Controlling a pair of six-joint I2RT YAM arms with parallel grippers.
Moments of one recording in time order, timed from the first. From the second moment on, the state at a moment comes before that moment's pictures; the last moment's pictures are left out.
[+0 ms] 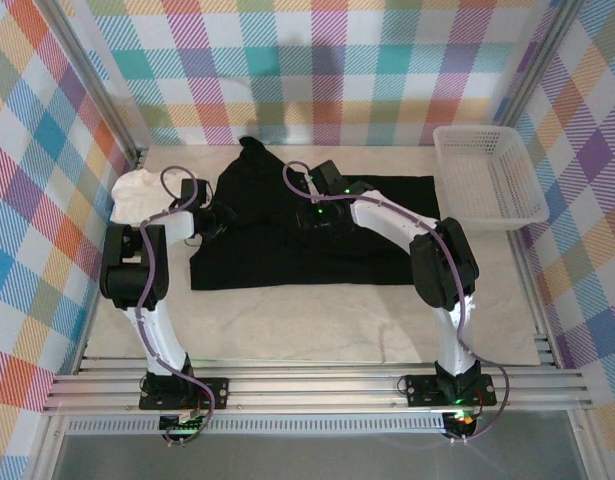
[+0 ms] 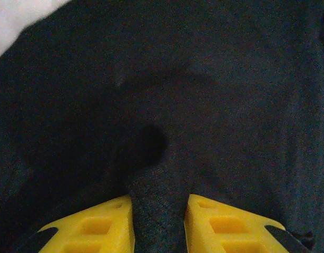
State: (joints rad) left arm -0.02 1.93 1.17 -0.16 0.24 -0.78; right arm 0.63 2.05 1.65 -0.55 -0.11 0.30
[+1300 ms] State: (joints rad) left arm -0.08 1.52 0.64 -0.07 0.27 -0.76; right arm 0.09 1.72 1.01 -0.74 -0.08 0.39
